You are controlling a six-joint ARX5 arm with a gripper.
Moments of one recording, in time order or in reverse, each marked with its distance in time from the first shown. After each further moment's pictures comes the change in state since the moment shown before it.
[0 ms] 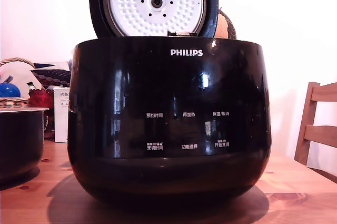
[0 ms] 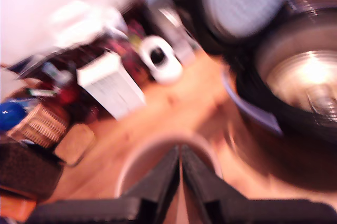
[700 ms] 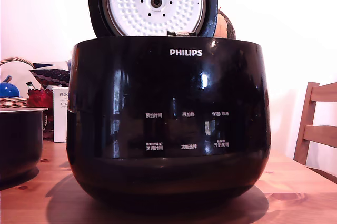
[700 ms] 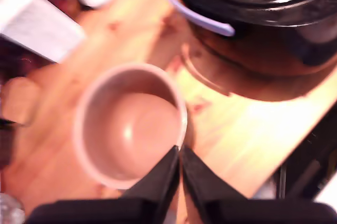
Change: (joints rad) arm 0.153 0.053 0.002 -0.173 0.162 0.163
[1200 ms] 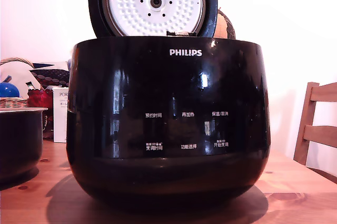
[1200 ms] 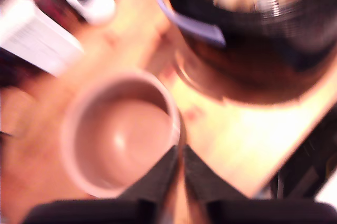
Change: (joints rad) arm 0.029 -0.028 -0.192 0.080 0.058 0.040
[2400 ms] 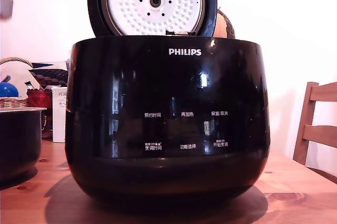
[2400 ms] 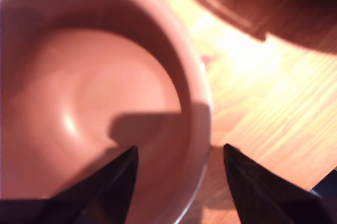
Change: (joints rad) arm 0.144 0.533 -0.121 0.294 -0.033 0.085
